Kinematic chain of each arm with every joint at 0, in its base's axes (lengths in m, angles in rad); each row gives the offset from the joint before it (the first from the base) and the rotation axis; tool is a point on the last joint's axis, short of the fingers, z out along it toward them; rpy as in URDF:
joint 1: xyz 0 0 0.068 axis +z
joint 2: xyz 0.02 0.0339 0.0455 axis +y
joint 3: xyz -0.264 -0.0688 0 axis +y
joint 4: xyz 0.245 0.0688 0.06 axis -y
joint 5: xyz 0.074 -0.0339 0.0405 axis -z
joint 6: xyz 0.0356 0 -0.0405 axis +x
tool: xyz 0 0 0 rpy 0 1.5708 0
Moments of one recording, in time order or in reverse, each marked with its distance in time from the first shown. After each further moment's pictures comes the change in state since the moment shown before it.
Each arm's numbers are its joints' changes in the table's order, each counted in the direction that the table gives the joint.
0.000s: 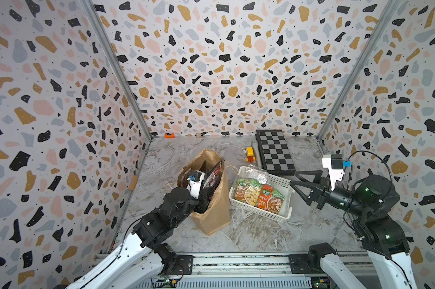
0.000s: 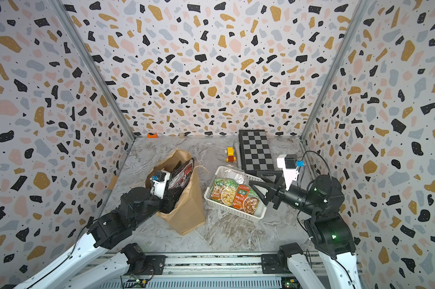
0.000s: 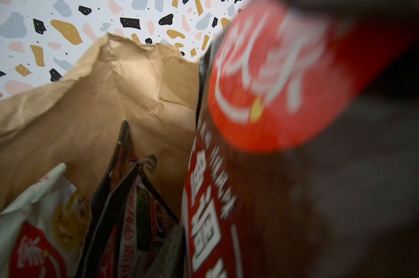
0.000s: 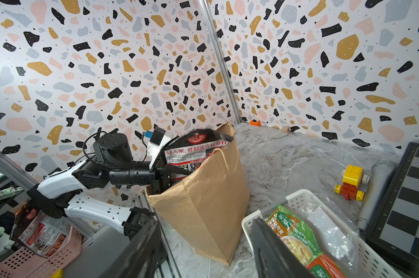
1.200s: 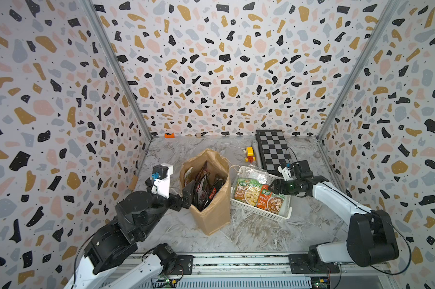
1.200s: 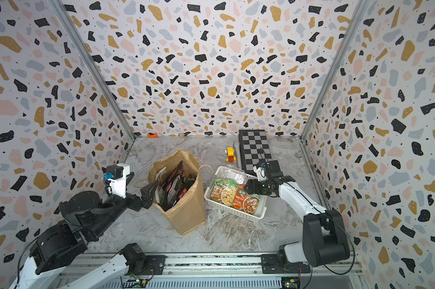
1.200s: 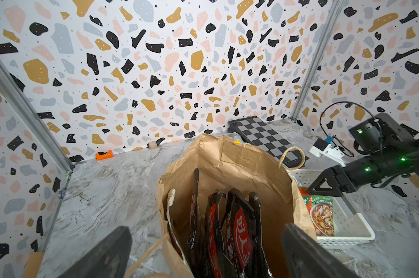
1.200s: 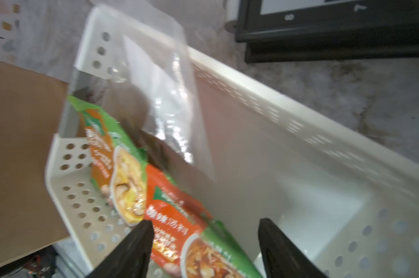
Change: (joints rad) left arm 0.003 -0.114 -0.357 -0.344 -0.166 0.087; right arm -0.001 0.769 0.251 0.038 0.455 -0.126
